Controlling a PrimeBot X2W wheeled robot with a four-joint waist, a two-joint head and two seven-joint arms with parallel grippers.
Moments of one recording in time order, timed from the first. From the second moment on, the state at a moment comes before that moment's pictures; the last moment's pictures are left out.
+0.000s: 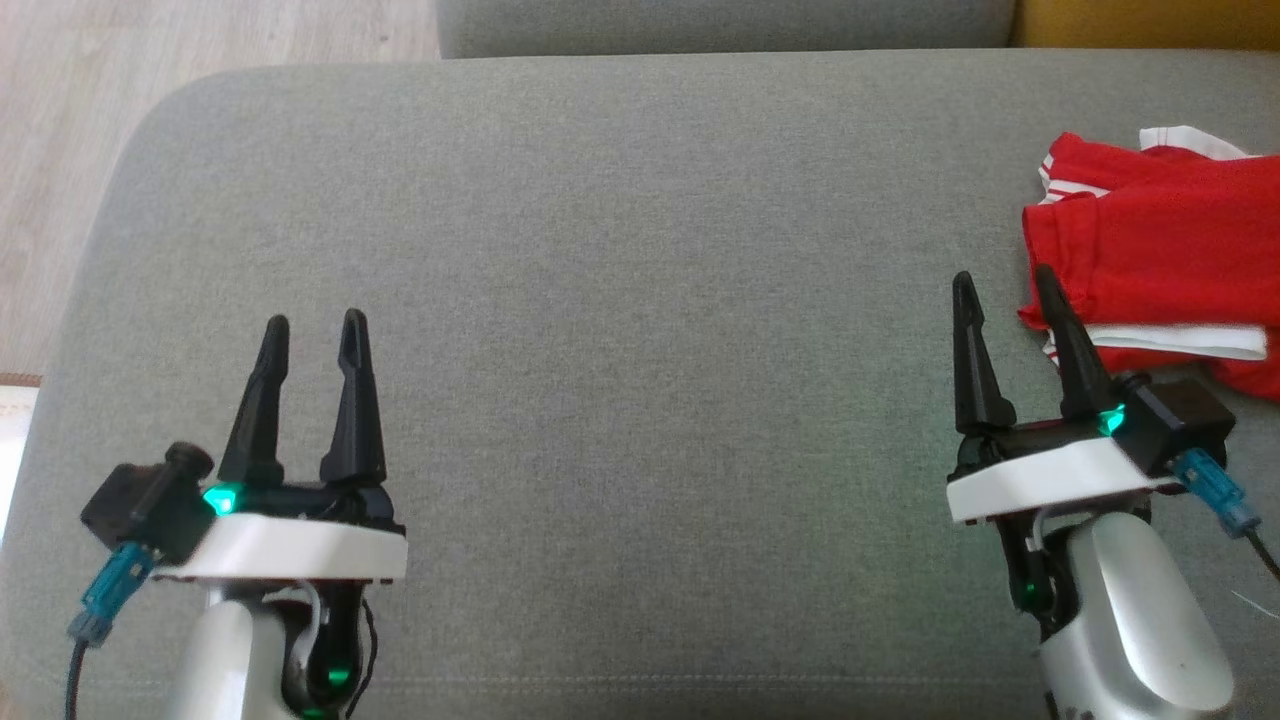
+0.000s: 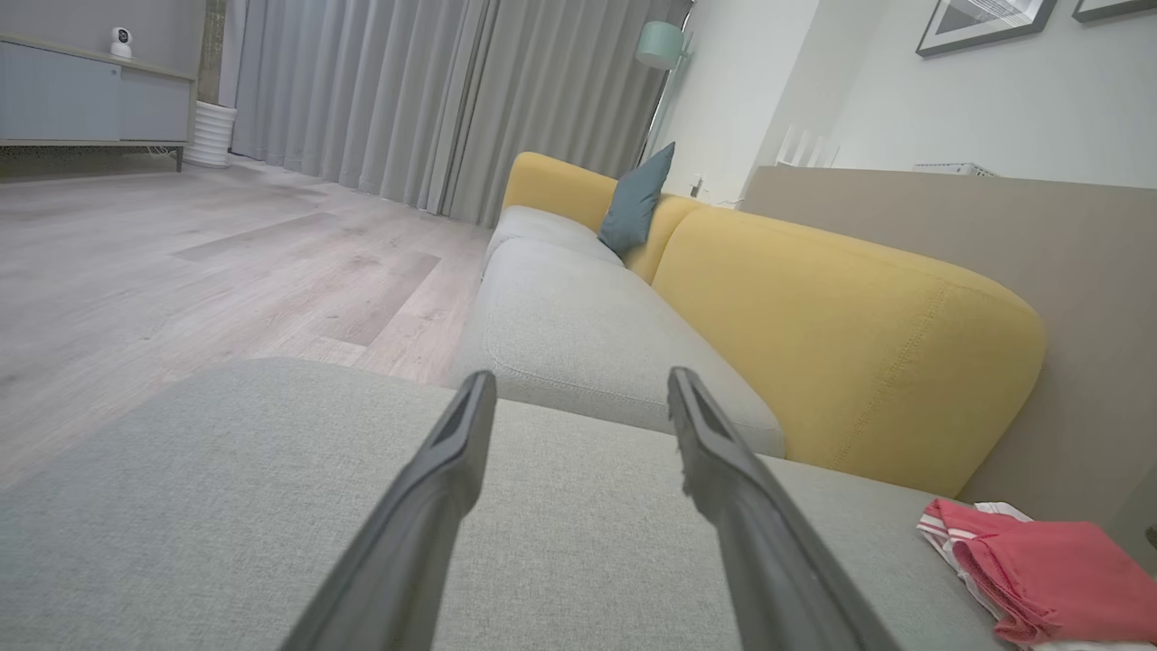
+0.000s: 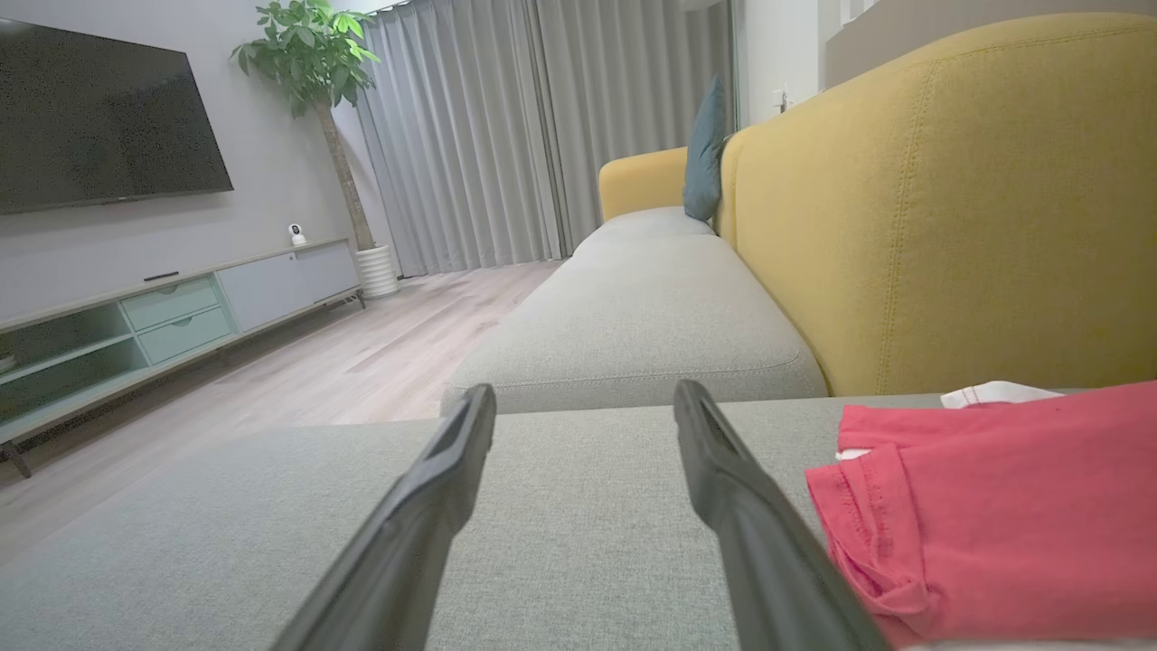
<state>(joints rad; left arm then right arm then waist) -0.08 0.04 -0.08 0.04 -0.35 -0.09 -0.26 -0.24 -0.06 0.08 0.29 0.19 0.13 -0.25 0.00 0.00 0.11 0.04</state>
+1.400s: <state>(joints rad) -0.01 0.03 -0.08 0.15 -0.66 -0.09 -0.19 -0.16 -0.05 0.06 0.35 0.52 0.13 -0.18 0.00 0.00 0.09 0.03</state>
